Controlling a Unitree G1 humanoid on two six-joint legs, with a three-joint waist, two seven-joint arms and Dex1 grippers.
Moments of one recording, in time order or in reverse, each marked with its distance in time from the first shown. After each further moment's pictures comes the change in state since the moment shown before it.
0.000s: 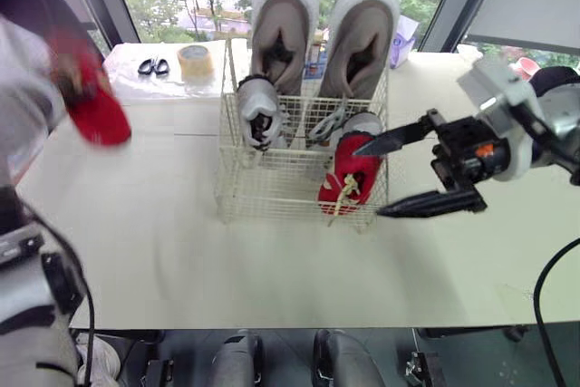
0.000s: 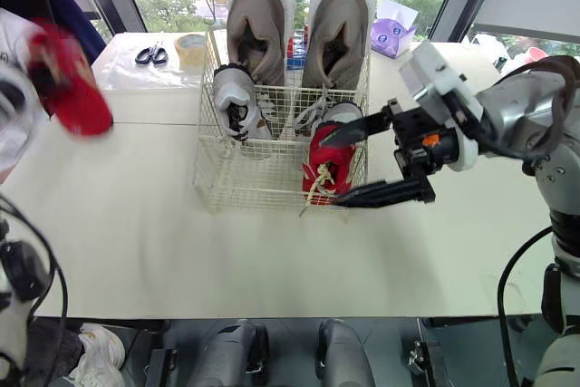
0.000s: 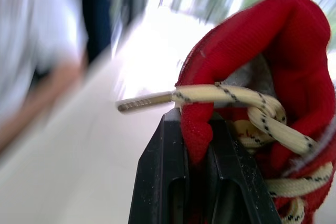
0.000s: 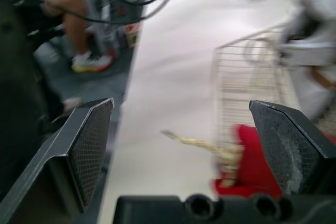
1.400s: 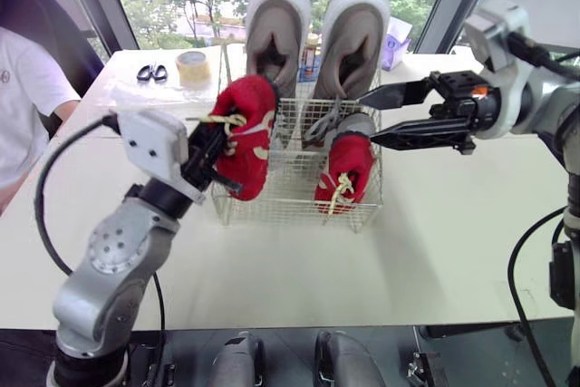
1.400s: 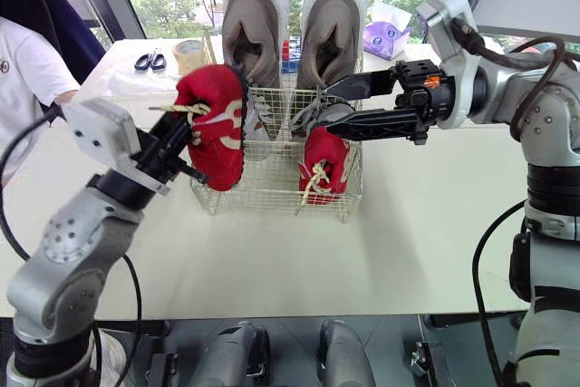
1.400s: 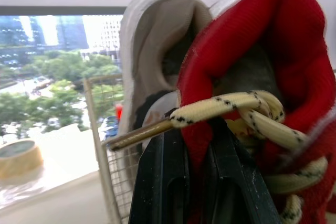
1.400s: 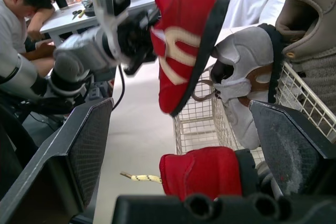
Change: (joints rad) left arm 0.870 -0.349 -0.415 -0.780 0.264 -0.526 -0.291; right arm -0.111 0.110 -0.003 0.226 -0.023 0.107 -0.029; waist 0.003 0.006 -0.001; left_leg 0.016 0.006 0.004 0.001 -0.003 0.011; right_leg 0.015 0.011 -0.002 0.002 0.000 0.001
